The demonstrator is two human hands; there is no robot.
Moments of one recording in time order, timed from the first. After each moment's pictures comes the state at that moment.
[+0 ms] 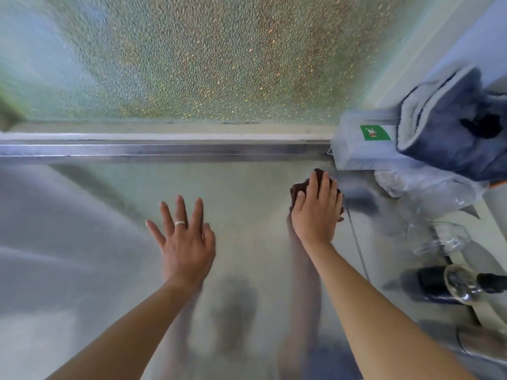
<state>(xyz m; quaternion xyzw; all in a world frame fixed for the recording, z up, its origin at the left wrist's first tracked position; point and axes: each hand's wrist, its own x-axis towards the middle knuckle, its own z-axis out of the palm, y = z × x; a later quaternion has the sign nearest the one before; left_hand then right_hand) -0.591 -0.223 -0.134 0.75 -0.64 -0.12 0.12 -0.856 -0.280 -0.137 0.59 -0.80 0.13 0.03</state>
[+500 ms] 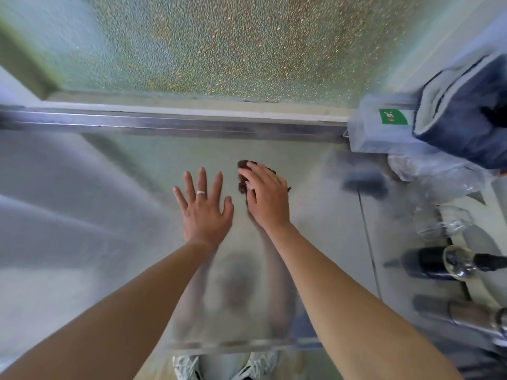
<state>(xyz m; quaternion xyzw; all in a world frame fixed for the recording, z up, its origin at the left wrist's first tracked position) -0.584 -0.220 -0.122 0.74 -0.65 -0.15 0.09 -0.741 -0.254 -0.122 0.76 -0.61 0.20 -0.09</state>
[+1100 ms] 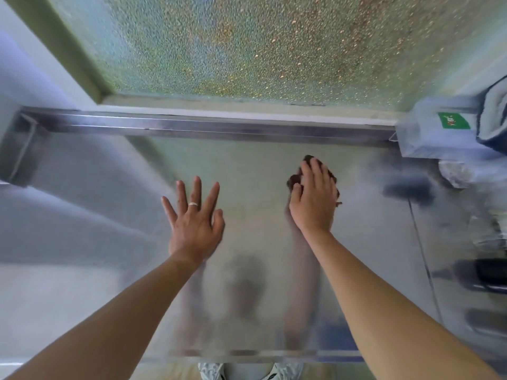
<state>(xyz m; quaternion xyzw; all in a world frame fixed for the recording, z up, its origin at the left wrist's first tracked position) -0.456 -0.203 -0.127 0.73 -0.67 -0.13 0.04 -0.713 -0.258 -0.131 0.65 -0.74 0.18 -0.04</state>
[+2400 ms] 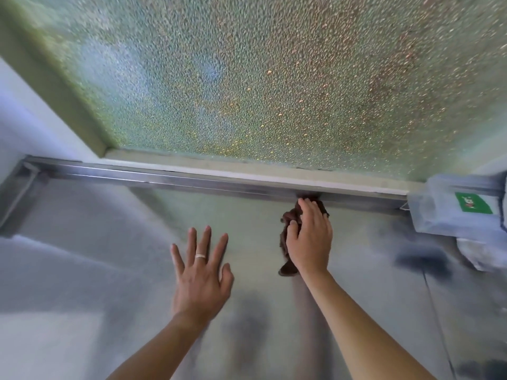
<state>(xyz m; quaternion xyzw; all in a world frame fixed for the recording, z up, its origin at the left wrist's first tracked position) -0.482 -0.236 -0.137 0.73 -0.68 -0.10 0.08 -0.705 -0.340 -0.142 0.65 -0.71 0.26 -0.06</state>
